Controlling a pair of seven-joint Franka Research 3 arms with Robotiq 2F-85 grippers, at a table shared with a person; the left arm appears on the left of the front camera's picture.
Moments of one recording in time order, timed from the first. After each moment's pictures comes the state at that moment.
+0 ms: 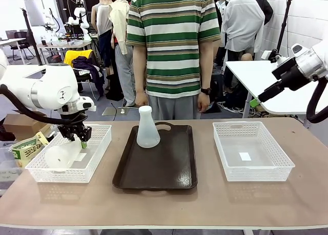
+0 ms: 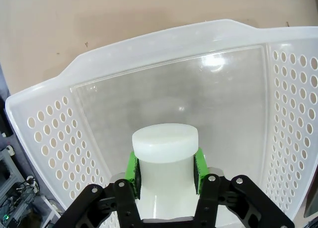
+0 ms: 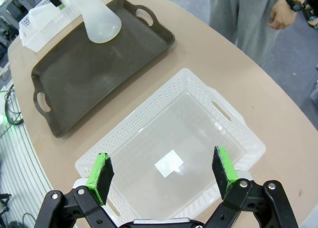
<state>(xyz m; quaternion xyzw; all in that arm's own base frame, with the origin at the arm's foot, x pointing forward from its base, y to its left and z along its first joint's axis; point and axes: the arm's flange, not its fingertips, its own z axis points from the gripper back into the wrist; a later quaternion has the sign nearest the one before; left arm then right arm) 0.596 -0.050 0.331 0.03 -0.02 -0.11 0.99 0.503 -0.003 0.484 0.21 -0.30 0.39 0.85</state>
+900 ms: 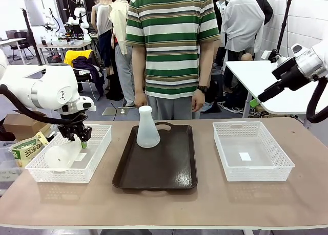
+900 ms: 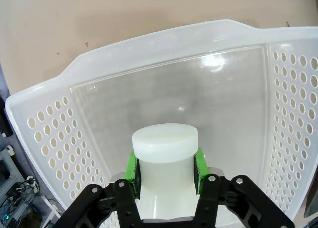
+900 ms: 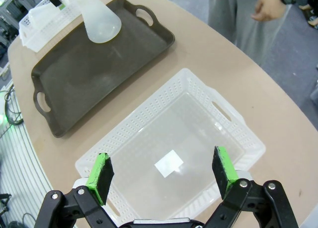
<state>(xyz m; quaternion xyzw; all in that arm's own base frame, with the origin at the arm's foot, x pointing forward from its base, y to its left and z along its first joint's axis) 0.596 -0.050 0.331 0.03 -0.02 -0.11 0.99 0.503 -0.003 0.484 0.21 -0.30 0.39 0.85</state>
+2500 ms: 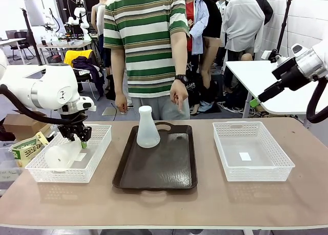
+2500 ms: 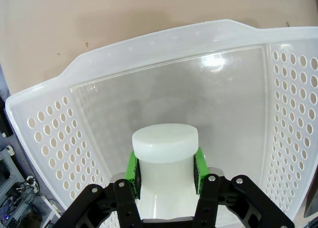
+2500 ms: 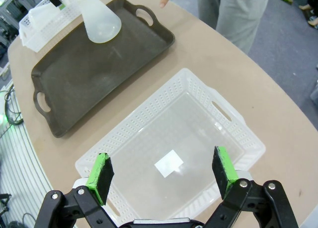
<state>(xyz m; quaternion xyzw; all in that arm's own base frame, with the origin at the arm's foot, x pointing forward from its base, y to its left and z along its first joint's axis) 0.596 -0.050 0.331 0.03 -0.02 -0.11 0.99 0.503 -0.003 0.484 0.21 -0.30 0.39 0.85</state>
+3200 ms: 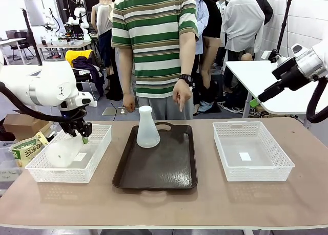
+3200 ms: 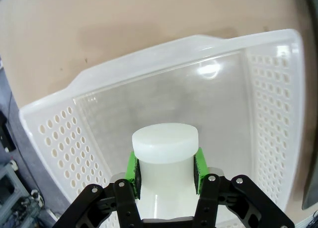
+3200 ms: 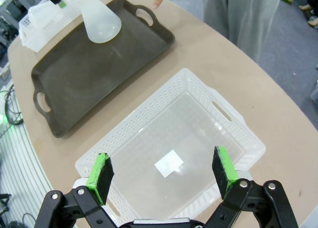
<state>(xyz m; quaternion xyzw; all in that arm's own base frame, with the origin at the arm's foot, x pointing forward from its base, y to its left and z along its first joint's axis) 0.596 -0.053 0.352 0.01 -0.04 -0.14 0.99 0.503 -0.003 0.484 0.21 -0.30 0.39 0.85</state>
